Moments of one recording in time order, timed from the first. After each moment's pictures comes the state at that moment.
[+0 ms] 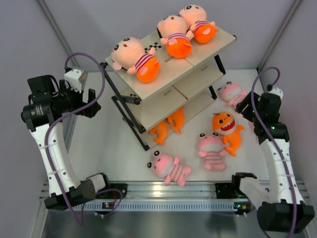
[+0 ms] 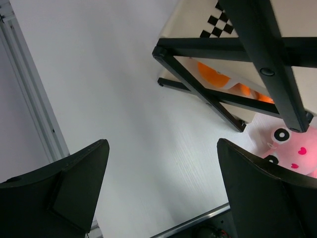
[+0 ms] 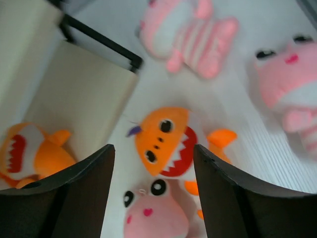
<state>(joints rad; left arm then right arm) 0.33 1.19 1.74 -1.28 0.60 0.46 0.03 0.91 1.06 -0.56 0.13 0.45</state>
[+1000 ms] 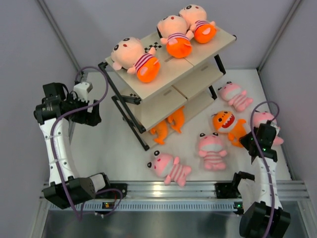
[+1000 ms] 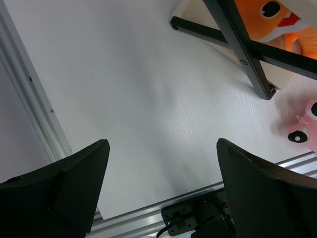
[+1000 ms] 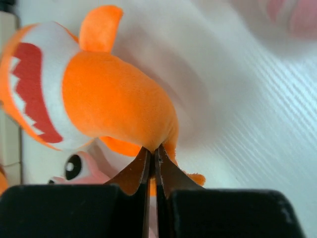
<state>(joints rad) 0.33 1.19 1.48 -1.25 0.44 0.50 -0.34 0.73 0.39 -0.44 -0.08 0.57</state>
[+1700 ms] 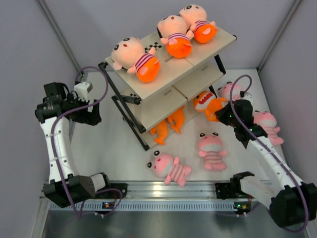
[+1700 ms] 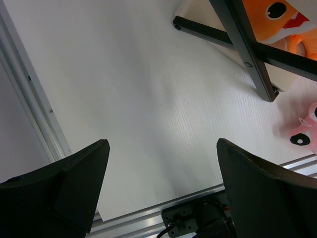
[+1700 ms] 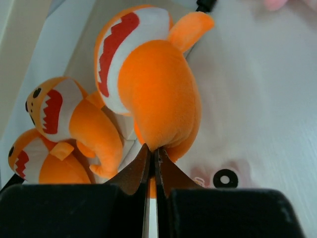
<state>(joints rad) 0.33 1.21 1.45 -1.22 0.43 0.49 0.17 0.94 0.72 -0.29 0.06 0.69</state>
